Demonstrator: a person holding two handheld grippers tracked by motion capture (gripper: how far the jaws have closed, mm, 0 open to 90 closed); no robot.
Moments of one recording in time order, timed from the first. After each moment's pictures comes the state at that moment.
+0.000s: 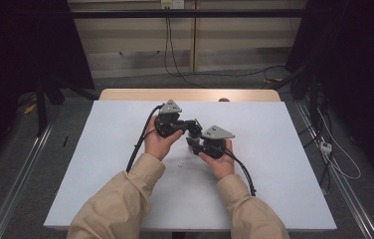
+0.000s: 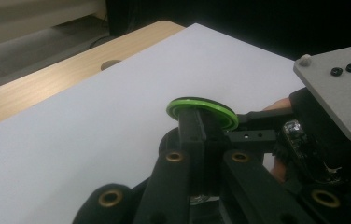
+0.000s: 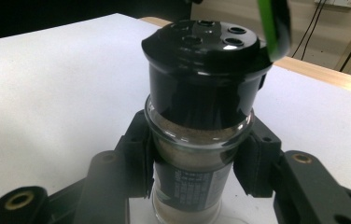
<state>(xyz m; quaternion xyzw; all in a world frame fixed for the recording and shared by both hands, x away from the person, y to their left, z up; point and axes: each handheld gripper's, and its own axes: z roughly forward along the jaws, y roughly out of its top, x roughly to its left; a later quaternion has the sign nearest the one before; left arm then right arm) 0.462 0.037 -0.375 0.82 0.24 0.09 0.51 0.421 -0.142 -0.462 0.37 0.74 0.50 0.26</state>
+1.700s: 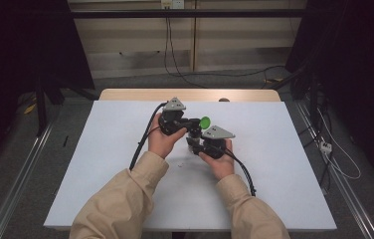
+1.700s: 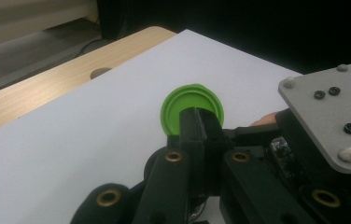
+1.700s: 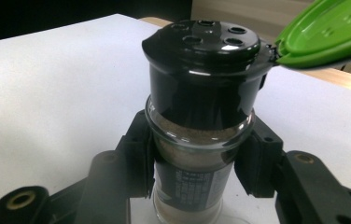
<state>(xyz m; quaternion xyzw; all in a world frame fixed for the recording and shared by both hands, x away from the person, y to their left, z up) 0.463 0.027 -0.368 0.82 0.24 0.08 0.51 0.421 -0.142 -0.462 0.37 0.74 0.50 0.26</state>
